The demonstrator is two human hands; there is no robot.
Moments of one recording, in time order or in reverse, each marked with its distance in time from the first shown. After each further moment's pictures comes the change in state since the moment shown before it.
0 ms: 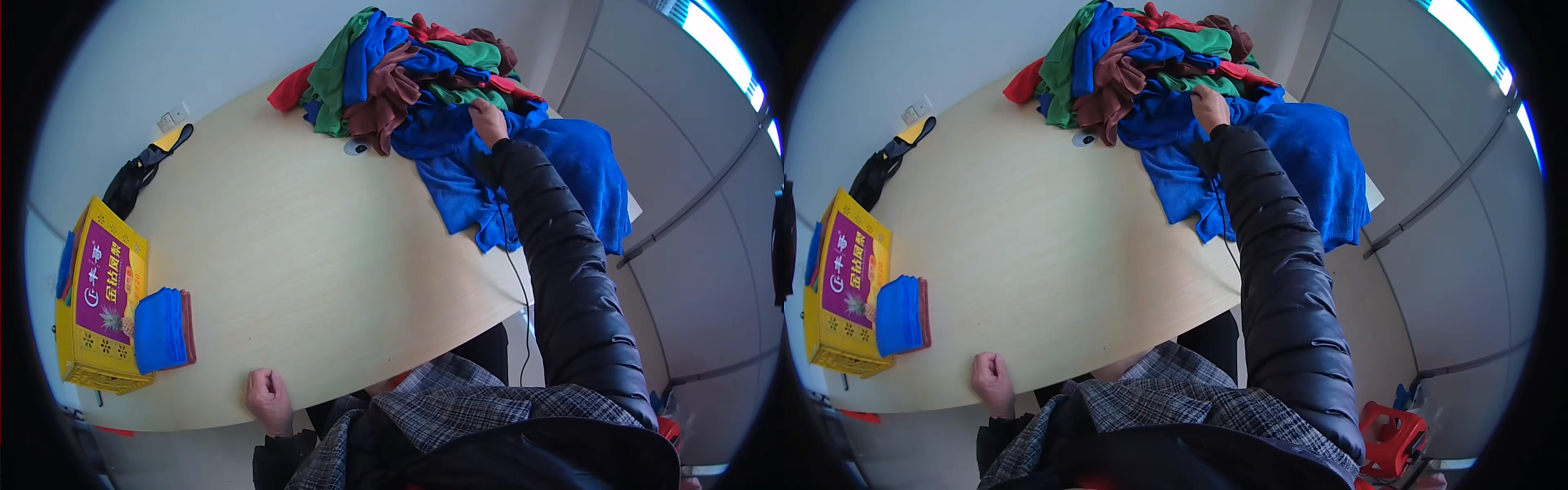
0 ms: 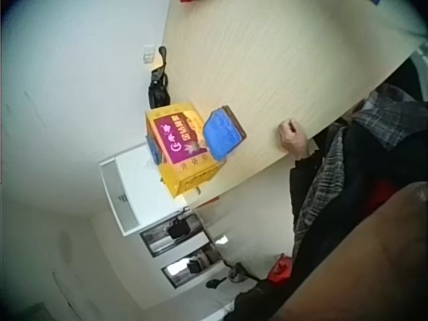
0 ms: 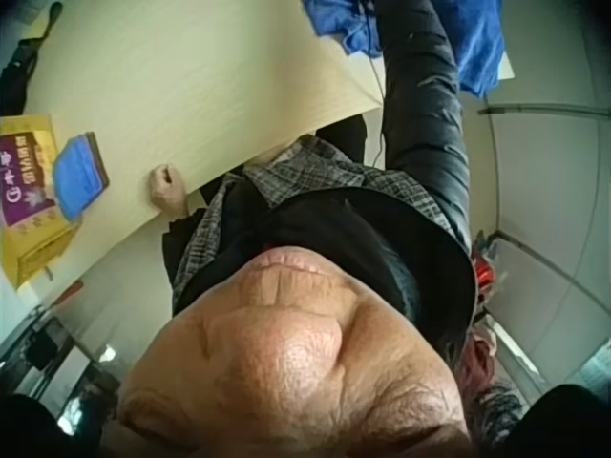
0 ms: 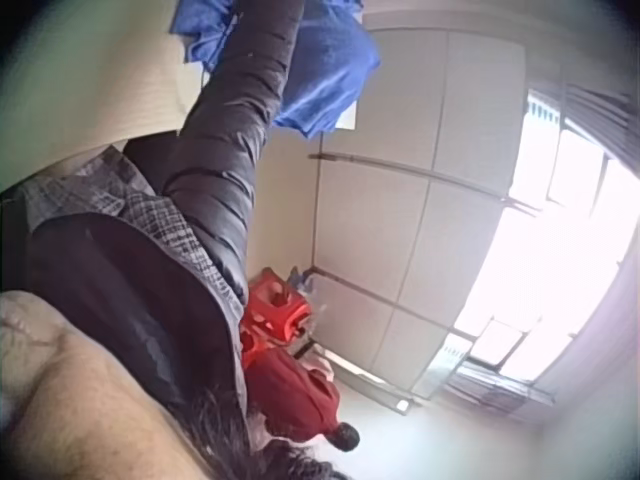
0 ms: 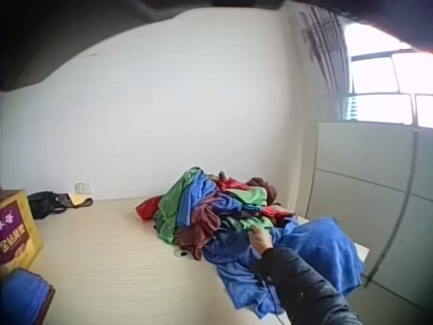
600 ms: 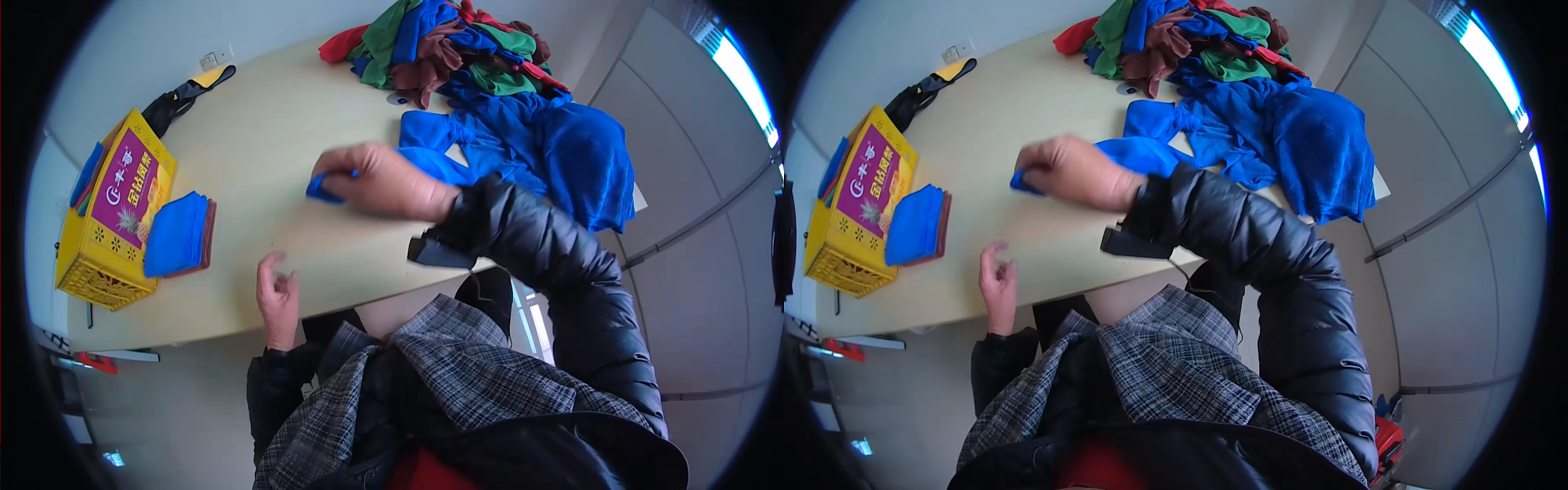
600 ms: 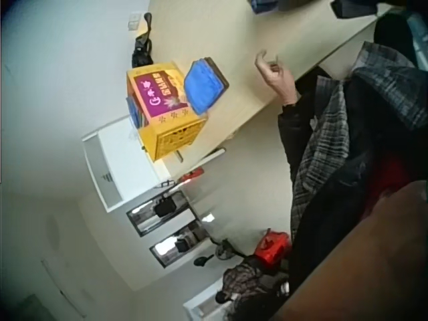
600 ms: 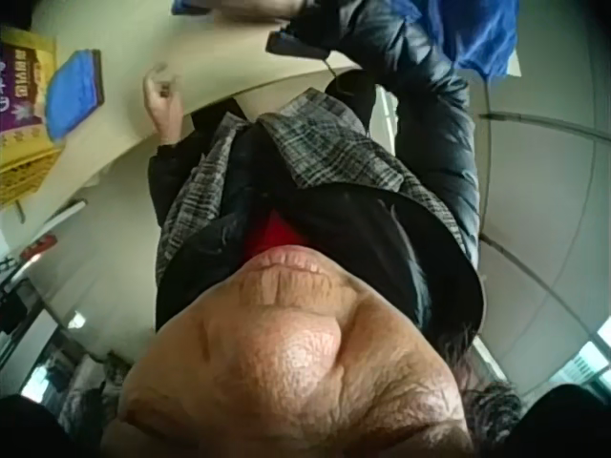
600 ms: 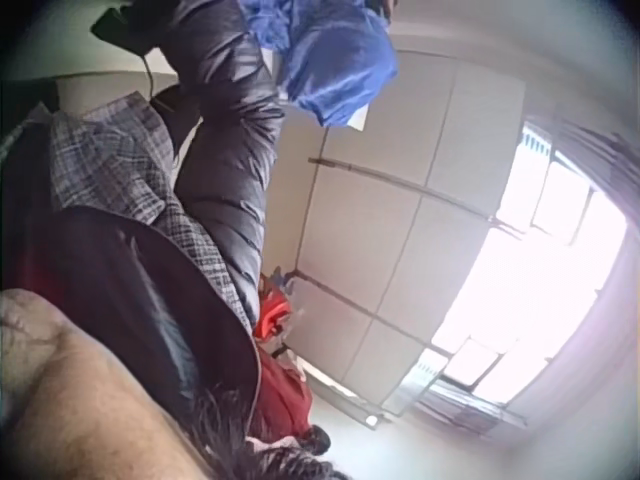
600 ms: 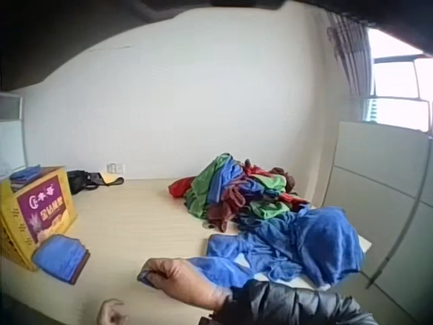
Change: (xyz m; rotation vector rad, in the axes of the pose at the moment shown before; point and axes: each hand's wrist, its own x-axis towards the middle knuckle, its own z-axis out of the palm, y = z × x) left_hand 0.003 0.030 -0.026 -0.528 0.019 -0.048; right_hand -0.198 -0.388 -0.137 0.997 -0.706 -0.477
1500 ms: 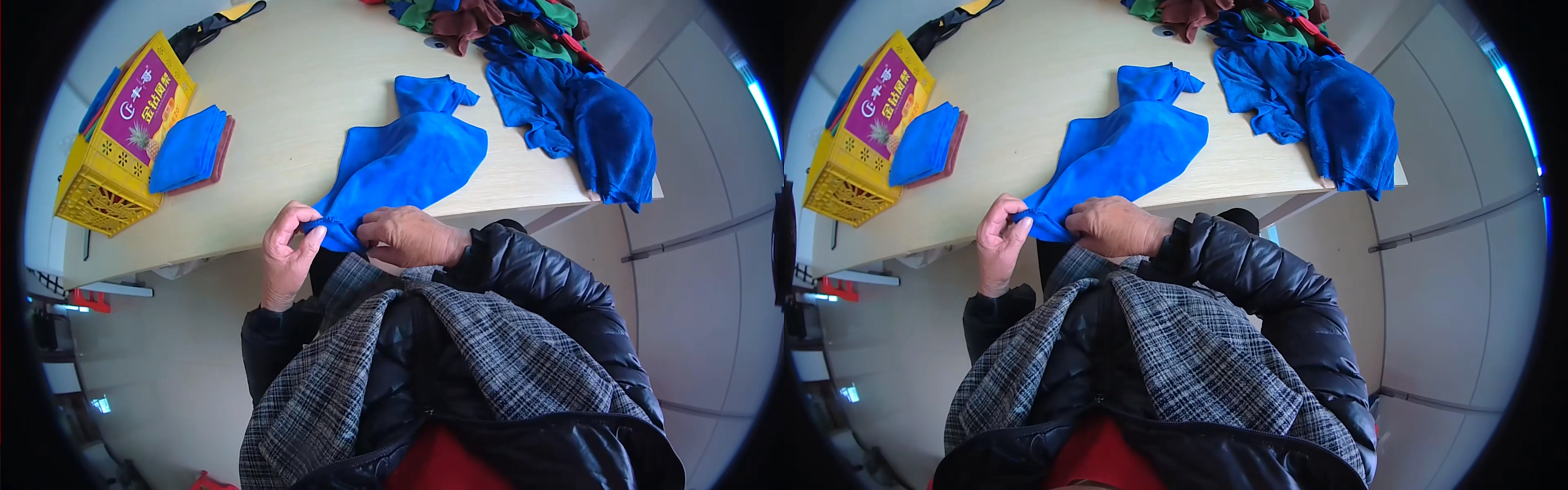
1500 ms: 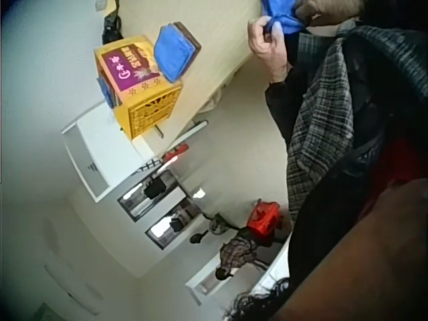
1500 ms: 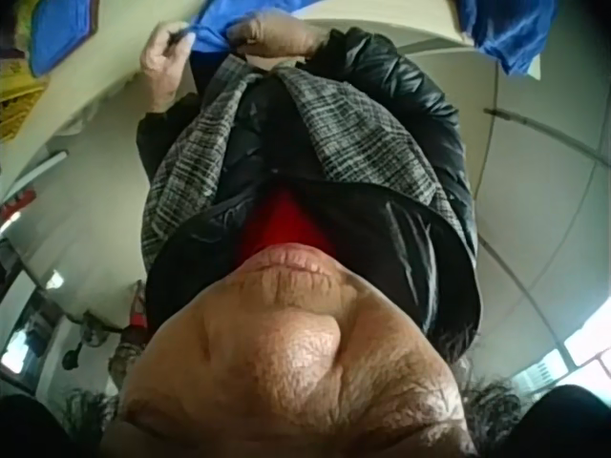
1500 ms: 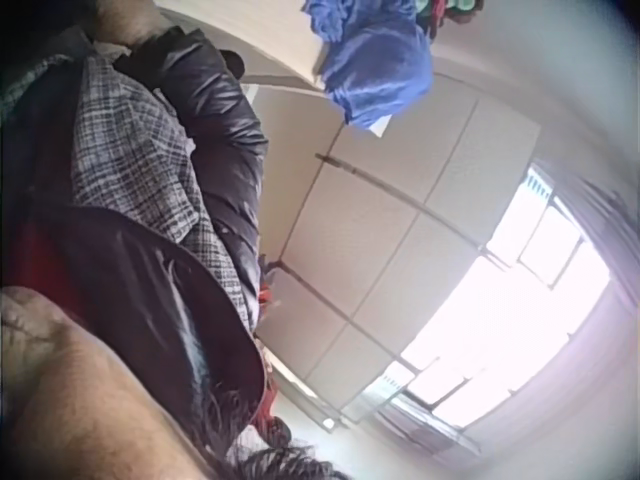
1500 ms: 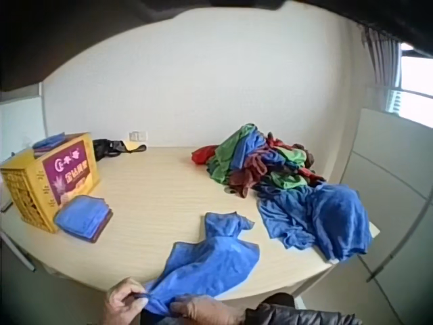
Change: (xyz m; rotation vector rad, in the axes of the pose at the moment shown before) left_hand -0.047 0.055 -0.049 -0.185 -0.289 0.073; right_hand -0.132 0.000 0.122 -0.258 -0.379 -0.039
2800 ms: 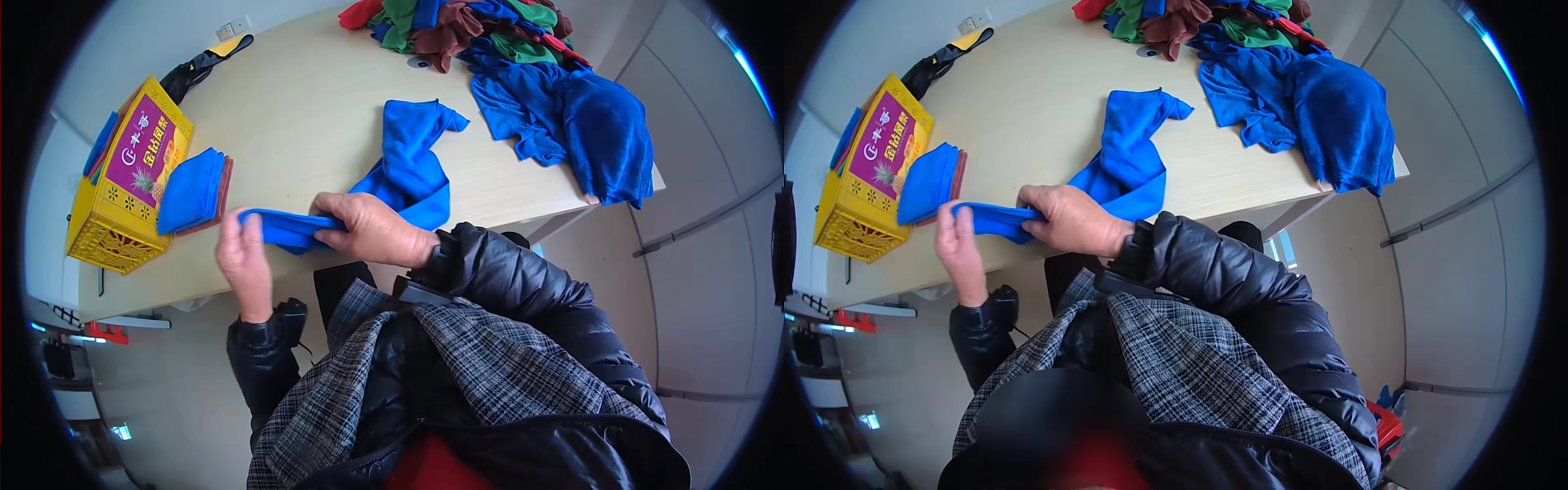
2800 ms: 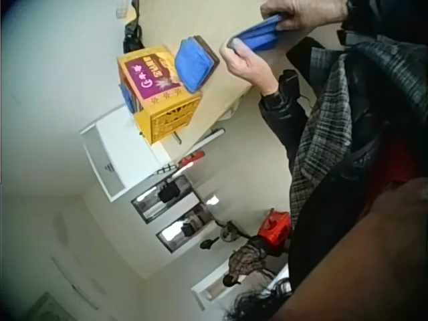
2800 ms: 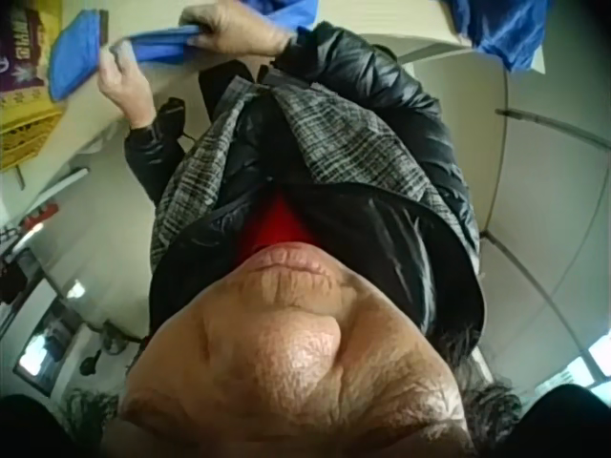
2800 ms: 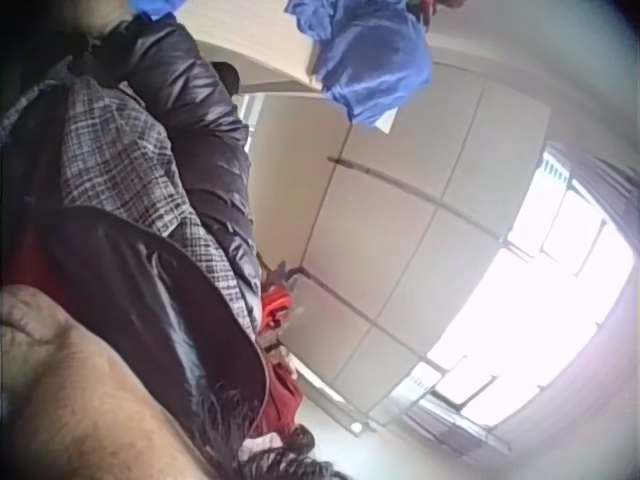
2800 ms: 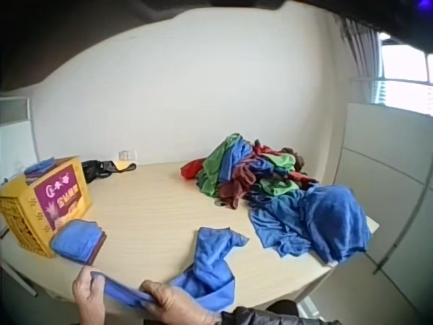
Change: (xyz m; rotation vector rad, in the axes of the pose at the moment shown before) left_hand 0.052 0.025 -0.030 0.281 0.386 0.034; right_hand 0.059 -0.021 -0.040 0.428 0.368 0.099
